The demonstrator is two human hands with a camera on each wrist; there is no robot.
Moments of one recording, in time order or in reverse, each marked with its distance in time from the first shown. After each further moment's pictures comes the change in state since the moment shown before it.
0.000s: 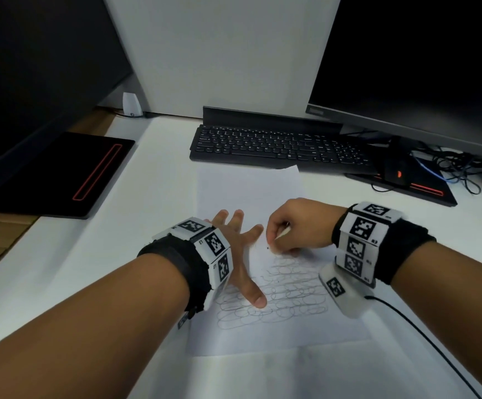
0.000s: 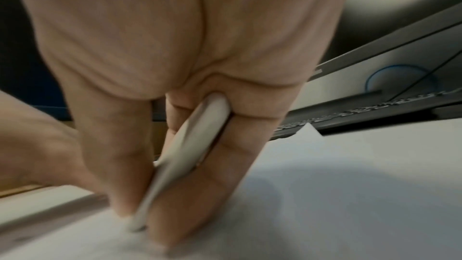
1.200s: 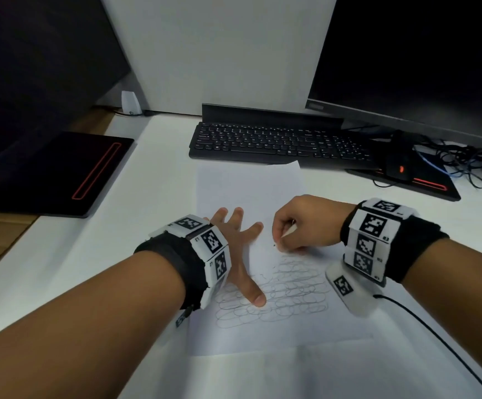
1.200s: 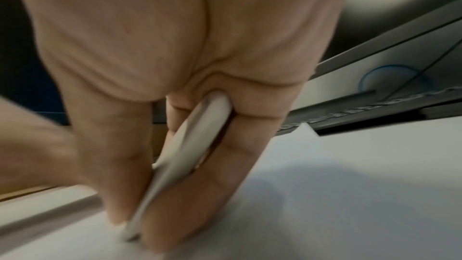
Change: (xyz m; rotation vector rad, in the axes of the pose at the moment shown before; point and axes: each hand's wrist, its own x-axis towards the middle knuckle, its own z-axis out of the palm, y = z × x) left_hand -0.003 0.001 0.000 -0.001 -0.012 -0.002; right_hand -0.003 0.012 0.000 0.038 -0.020 0.003
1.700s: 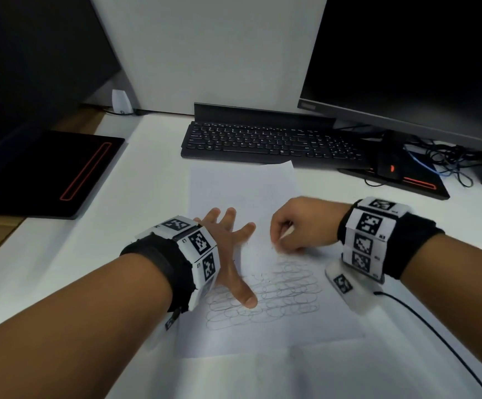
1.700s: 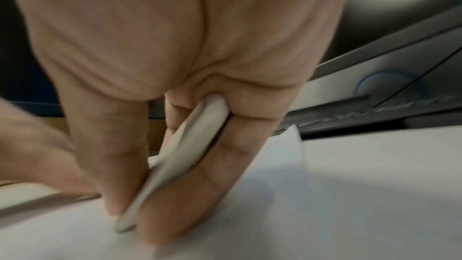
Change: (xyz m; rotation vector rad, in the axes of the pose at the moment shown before) left_hand 0.001 0.000 0.000 0.008 -0.002 0.000; right_hand -0.005 0.006 -0.002 -0.074 -0.014 0.009
